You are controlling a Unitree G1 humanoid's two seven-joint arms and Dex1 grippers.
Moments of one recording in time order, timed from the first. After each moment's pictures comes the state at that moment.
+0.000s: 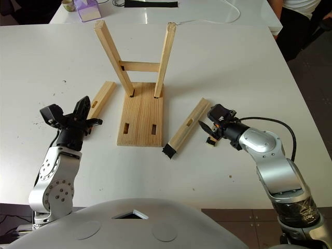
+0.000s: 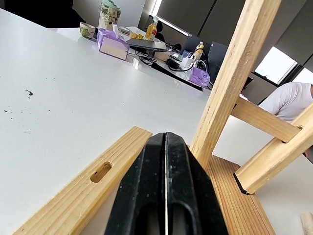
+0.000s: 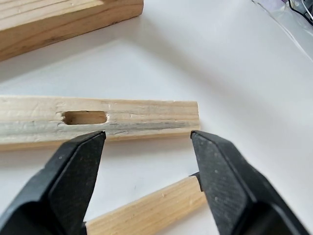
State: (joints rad) left arm 0.34 0.01 0.15 -0.64 -0.55 0.43 -0.04; right arm 0.16 -0.77 0.07 -0.59 0.07 0.68 0.55
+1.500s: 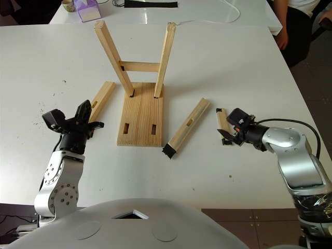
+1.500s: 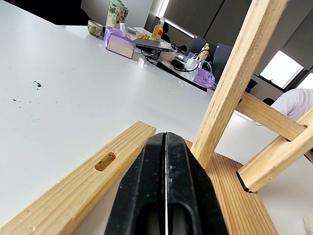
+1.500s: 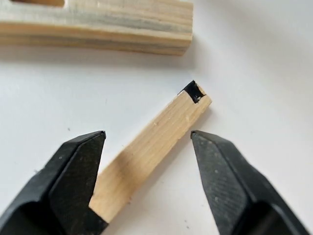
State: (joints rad) left arm 0.39 -0.02 0.12 -0.63 -0.52 0.35 -0.04; right arm 0.14 -0.82 -0.08 -0.42 0.18 0.82 0.76
